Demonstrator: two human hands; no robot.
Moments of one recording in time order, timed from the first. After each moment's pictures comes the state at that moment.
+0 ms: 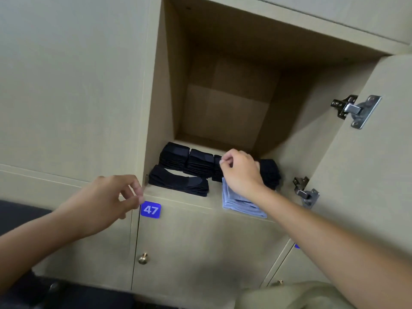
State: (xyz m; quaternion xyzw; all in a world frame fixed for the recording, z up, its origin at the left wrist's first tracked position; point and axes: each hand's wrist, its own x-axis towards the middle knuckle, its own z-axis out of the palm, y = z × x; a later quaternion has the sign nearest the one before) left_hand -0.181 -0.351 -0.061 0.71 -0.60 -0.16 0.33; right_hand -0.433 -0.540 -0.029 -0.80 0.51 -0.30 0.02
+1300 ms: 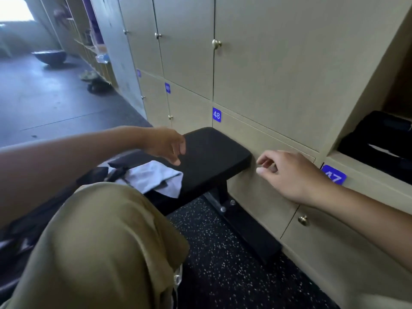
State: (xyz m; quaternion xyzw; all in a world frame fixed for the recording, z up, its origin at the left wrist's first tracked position) left_hand -0.025 -0.138 -0.064 0.88 -0.44 -0.17 0.00; right_hand -0.267 -0.372 -0.091 -0.97 0.14 -0.09 0.17
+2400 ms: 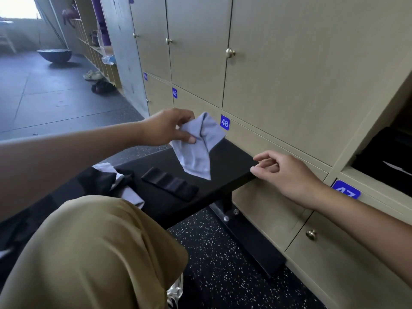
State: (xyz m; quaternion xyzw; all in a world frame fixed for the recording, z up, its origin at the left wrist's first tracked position) left_hand -0.011 -0.117 -0.040 0.84 -0.47 -0.05 0.26; right_hand -0.232 -0.352 -0.086 -0.91 0.15 -0.12 0.36
